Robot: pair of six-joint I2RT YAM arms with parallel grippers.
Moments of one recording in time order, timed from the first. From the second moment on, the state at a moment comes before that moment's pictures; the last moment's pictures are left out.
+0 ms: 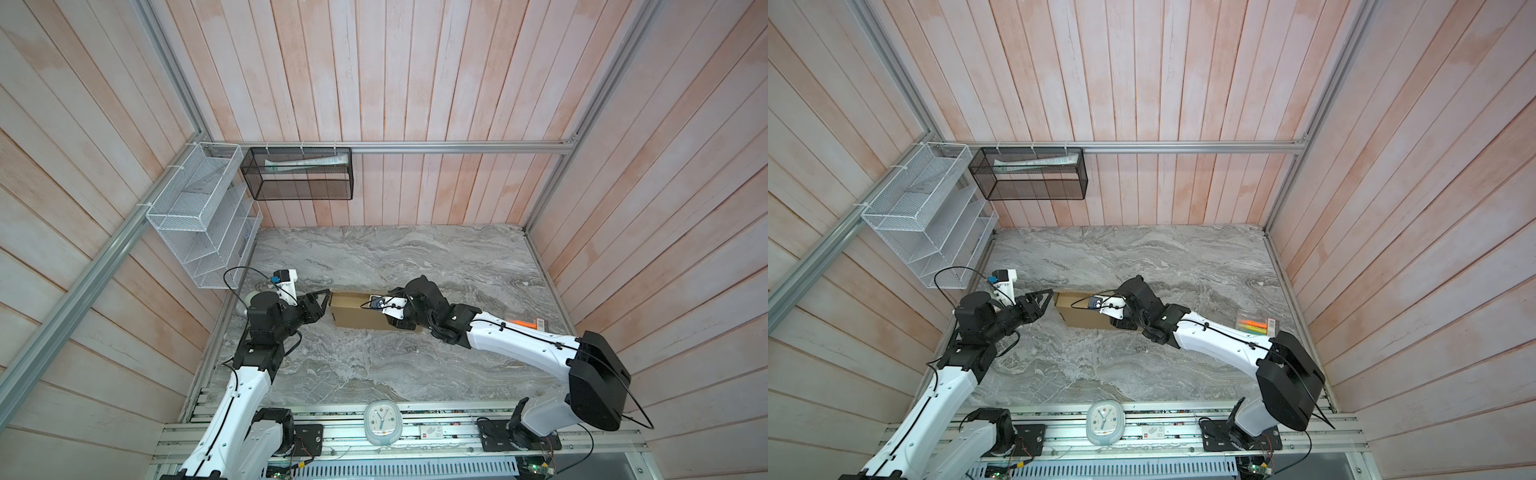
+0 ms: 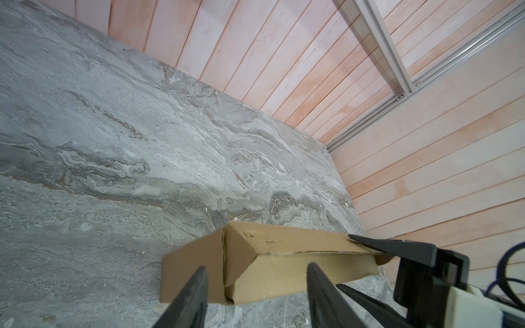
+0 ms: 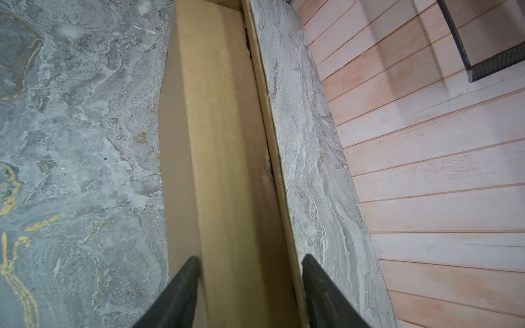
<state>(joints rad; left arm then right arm) -0.05 0.88 0.56 -0.03 0.51 -0.53 0.92 1.50 1.03 -0.13 0.09 -0.69</state>
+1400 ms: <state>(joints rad) -0.01 1.07 0.56 0.14 0.65 -0.62 0.92 1.51 1.04 -0.12 0.09 -0.69</state>
